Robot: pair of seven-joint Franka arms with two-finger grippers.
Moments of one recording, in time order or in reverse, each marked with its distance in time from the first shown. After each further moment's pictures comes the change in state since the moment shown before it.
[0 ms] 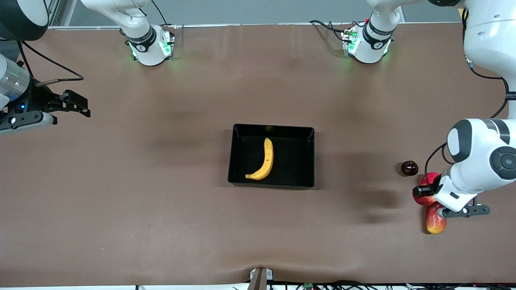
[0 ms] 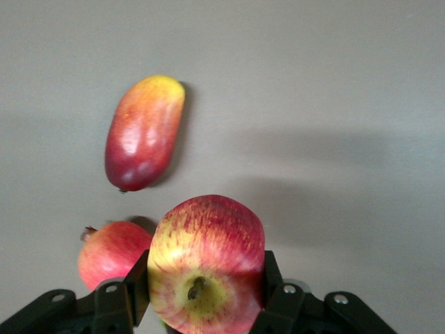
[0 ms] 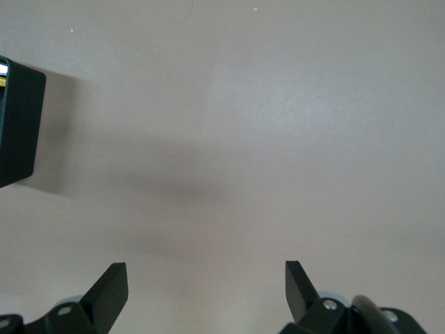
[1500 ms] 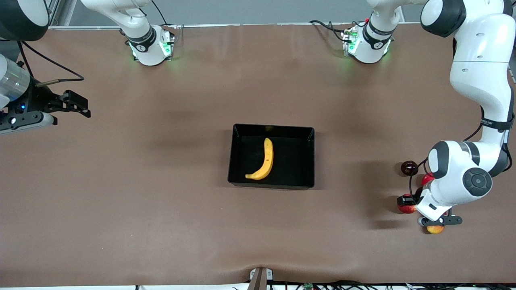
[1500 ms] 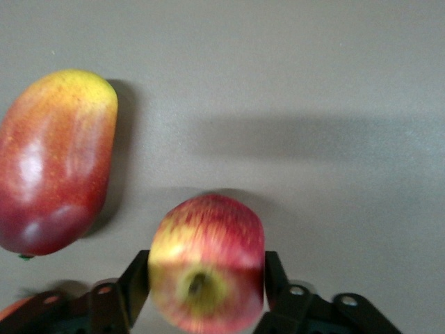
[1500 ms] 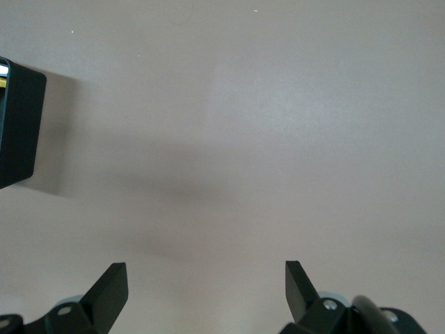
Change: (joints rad) left arm -0.014 0.196 -0.007 0.080 0.001 0.125 0.012; right arm 0.000 0.001 0.001 0.001 0.000 0.002 0.000
